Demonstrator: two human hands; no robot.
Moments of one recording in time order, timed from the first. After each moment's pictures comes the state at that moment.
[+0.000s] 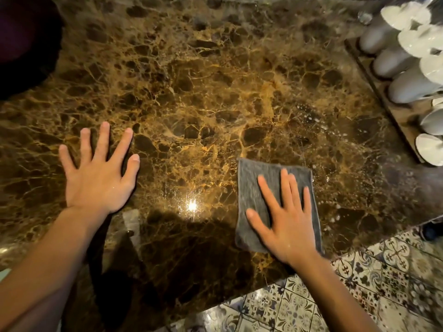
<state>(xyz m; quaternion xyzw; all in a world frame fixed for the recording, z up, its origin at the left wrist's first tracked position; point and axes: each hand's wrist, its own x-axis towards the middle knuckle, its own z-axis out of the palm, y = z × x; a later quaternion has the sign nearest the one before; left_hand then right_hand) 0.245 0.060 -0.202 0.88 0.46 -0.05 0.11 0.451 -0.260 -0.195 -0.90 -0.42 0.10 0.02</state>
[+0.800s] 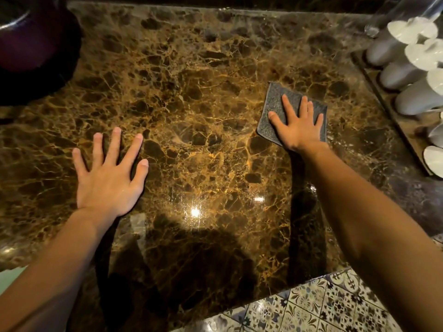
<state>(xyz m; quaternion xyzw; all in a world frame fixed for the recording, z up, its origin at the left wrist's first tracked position) 0.244 0.059 -0.200 0.89 0.45 -0.05 0.11 0.643 -0.111 -0.186 -0.94 -0.30 0.16 0.04</state>
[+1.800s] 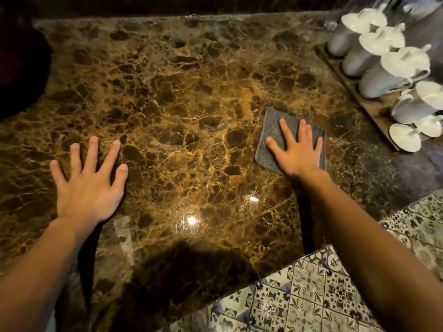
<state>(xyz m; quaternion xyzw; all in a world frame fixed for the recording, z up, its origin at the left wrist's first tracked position) 0.244 0.062 -0.204 0.88 0.45 -0.05 0.10 0.606 -0.208 -0.187 -0.96 -0.24 0.14 0.03</state>
